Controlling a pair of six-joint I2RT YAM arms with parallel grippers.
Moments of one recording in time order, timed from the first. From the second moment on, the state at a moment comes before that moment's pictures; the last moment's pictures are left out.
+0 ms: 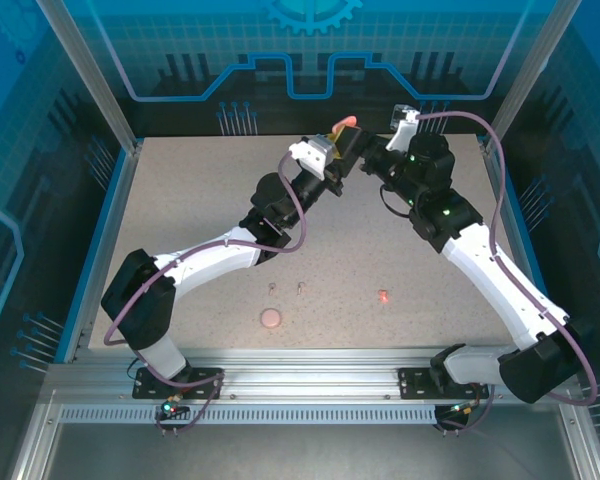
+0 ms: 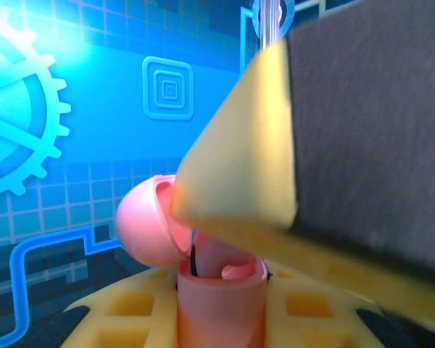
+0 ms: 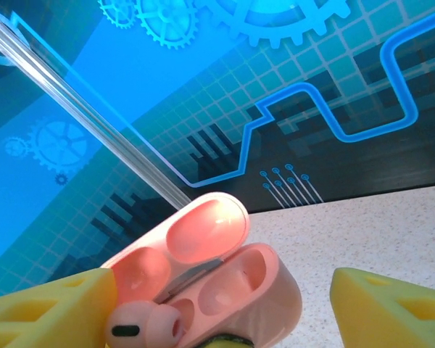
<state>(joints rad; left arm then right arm) -0.74 1.67 1.22 0.81 -0.07 0.02 0.46 1.29 1.32 -0.09 -0.09 0.67</state>
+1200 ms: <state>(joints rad) -0.74 1.45 0.94 0.83 -0.04 0.03 0.28 1.06 0.97 -0.75 -0.02 0.78</state>
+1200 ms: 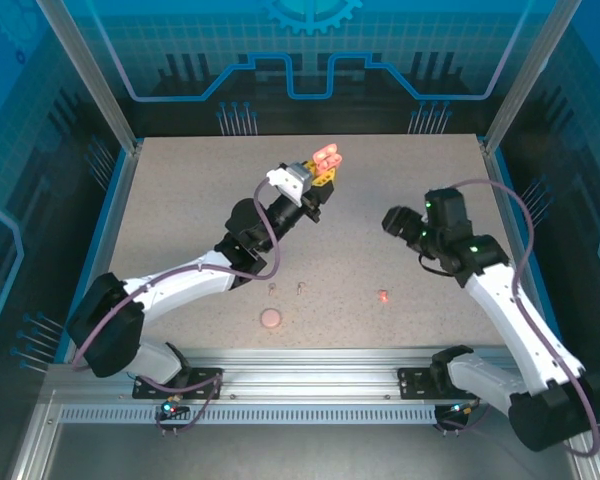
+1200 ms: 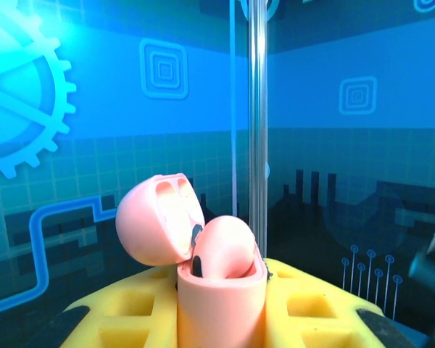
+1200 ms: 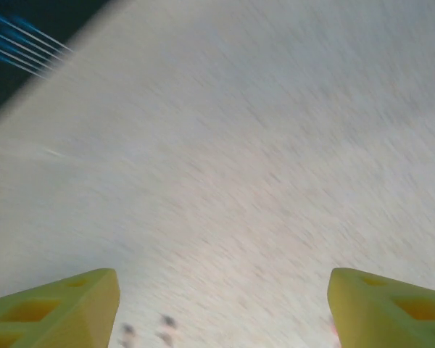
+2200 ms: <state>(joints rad) -0.74 1.33 0.84 0.84 -0.04 0.04 0.49 1.65 0.97 -0.93 0.08 0.79</state>
